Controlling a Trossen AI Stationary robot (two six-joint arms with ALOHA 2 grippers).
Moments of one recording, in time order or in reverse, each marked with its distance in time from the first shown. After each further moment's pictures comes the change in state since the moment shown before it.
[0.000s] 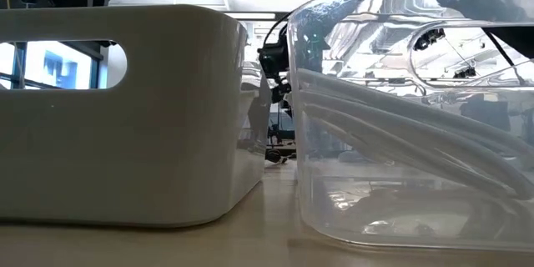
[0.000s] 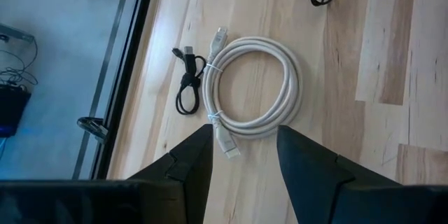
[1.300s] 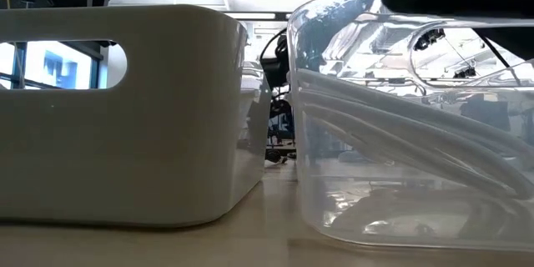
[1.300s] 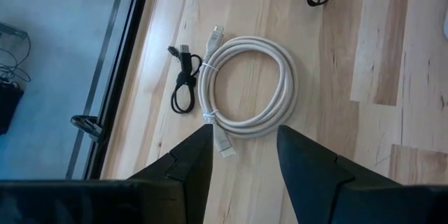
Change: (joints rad) left arm 0.000 0.000 0.000 0.000 0.014 -0.015; right arm -0.006 0.072 -0.016 0.083 -0.034 0.114
